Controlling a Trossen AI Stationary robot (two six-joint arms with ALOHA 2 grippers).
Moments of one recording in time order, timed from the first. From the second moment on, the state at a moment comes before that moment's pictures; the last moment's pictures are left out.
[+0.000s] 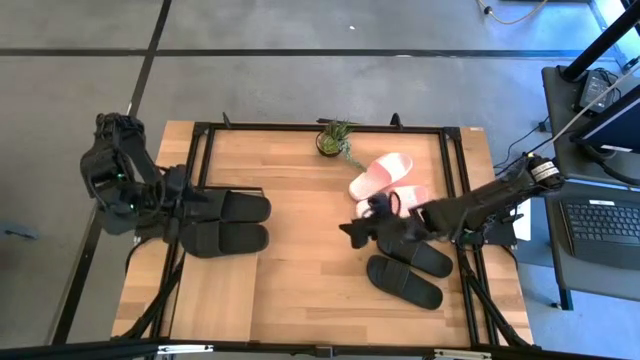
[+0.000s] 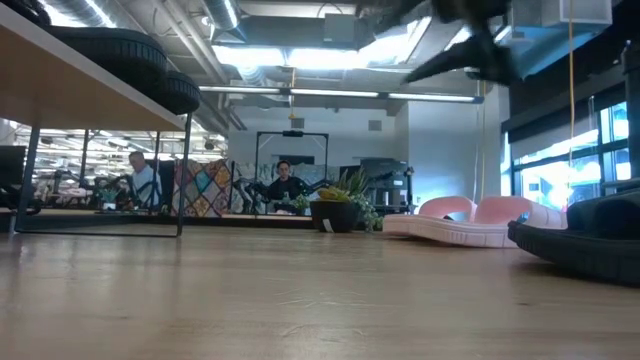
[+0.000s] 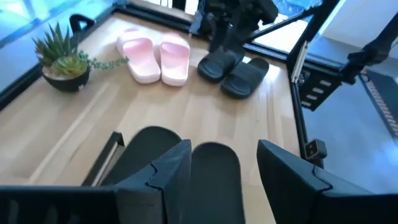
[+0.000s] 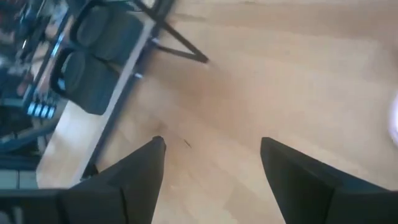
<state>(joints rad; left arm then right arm) -1.07 0.77 1.21 -1.32 -0.92 -1.05 0.38 1.40 0.99 -0.28 0.53 1.35</state>
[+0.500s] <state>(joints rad) -1.07 0.74 1.20 -1.31 -0.93 -0.98 0.74 1.36 0.99 -0.80 0.57 2.15</state>
